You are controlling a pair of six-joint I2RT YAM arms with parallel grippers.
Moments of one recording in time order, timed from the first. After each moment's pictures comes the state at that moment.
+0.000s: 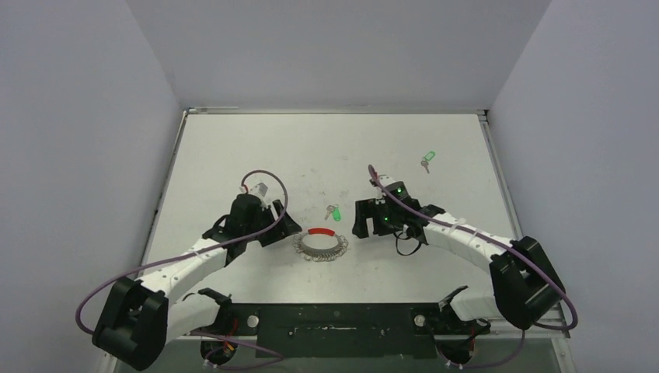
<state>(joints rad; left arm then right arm) -0.47 1.13 0.47 -0.06 0.22 -0.83 0.55 1.31 0.68 -0.23 -0.16 0.37</state>
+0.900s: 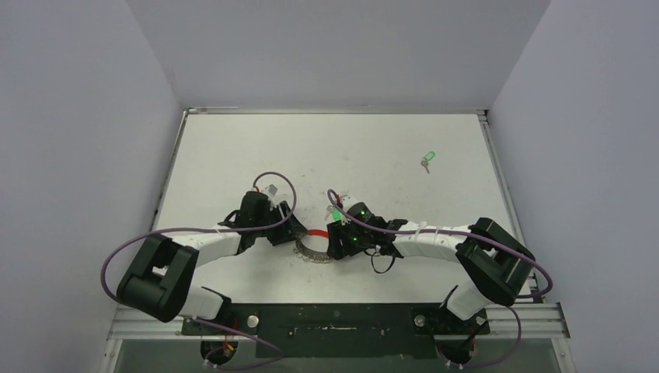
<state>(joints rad) -0.42 1.35 0.44 0.10 0.33 -0.85 0.87 1.56 0.72 -0.04 -0.13 0.45</state>
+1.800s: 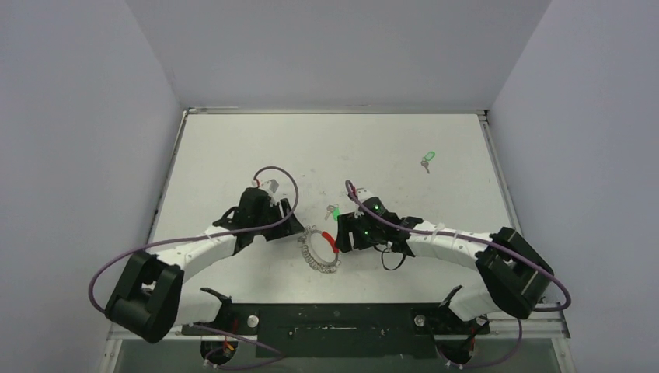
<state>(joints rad) -0.45 1.33 0.55 -0.03 0.26 -0.70 0.82 1.39 0.65 -0.08 -0.11 0.51</state>
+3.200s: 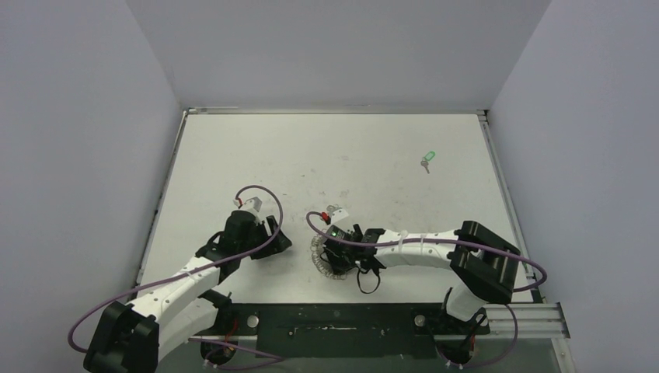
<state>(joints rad) -0.45 0.93 0.31 -0.15 0.12 -0.72 1.13 1.61 0.85 -0.41 0.35 0.57</state>
